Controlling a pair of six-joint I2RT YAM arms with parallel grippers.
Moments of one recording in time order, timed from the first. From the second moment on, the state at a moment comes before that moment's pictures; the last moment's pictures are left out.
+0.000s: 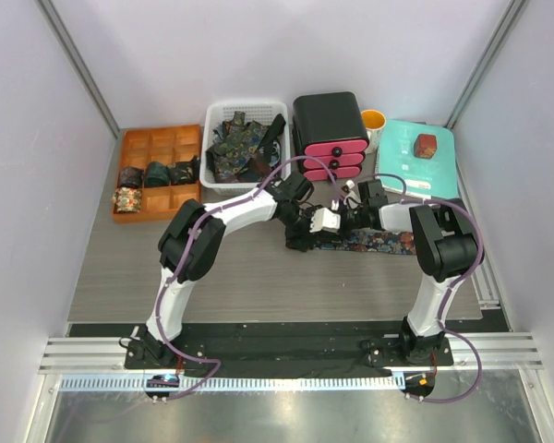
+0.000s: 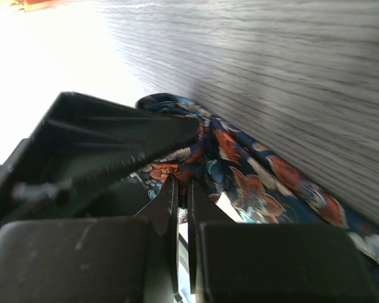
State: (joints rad) left arm -0.74 2.15 1.61 -0.59 0.52 0.89; right arm 0.21 1.87 0.91 0.00 -0.82 0.72
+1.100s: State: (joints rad) left arm -0.69 2.07 1.43 -0.29 0.65 0.69; right arm 0.16 1.93 0.98 -0.19 -0.84 0.47
